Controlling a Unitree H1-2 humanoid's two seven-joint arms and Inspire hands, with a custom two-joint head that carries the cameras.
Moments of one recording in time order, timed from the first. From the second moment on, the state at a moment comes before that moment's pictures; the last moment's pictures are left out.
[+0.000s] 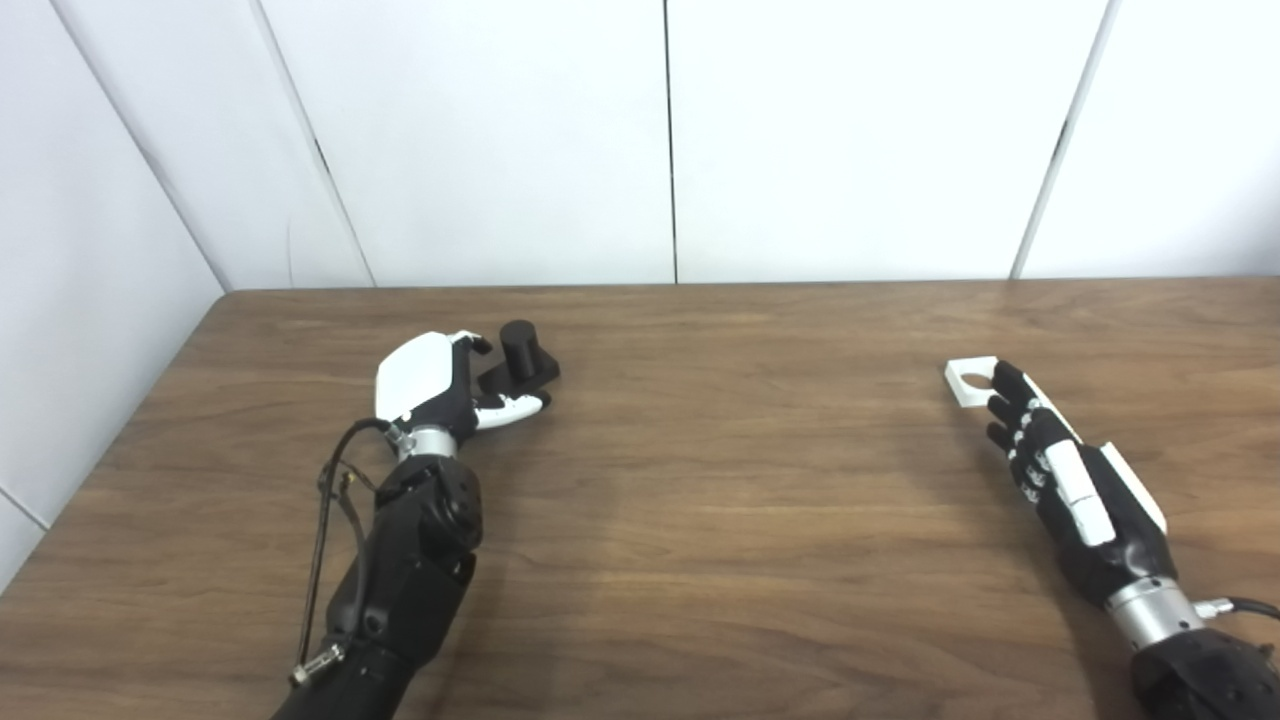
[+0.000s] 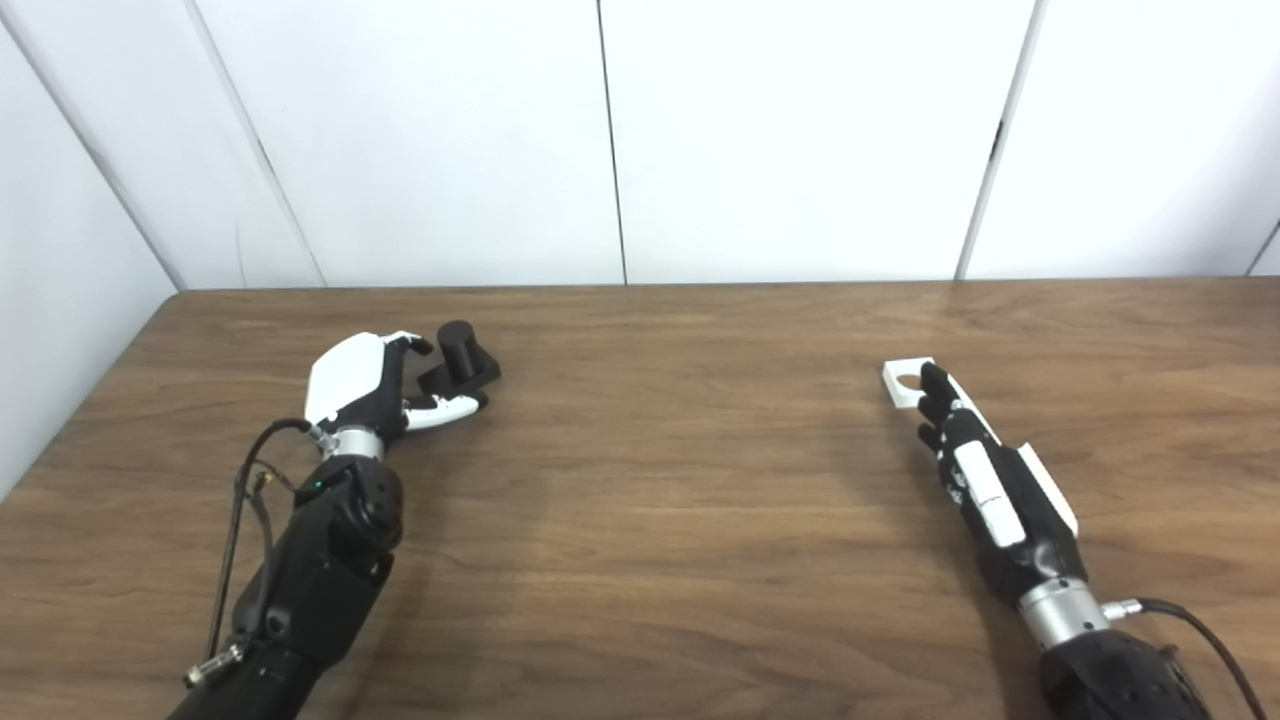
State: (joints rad) left arm -0.48 0.25 -0.19 0.37 0.79 0.47 0.14; right arm -0.10 -0.26 -0.10 0.04 0.21 -0.03 0.24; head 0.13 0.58
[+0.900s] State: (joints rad) left arm -0.50 0.24 -0.21 0.40 0.81 0.46 0.16; right arm -0.08 -0.26 -0.10 0.01 0.19 -0.01 0.24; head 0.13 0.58
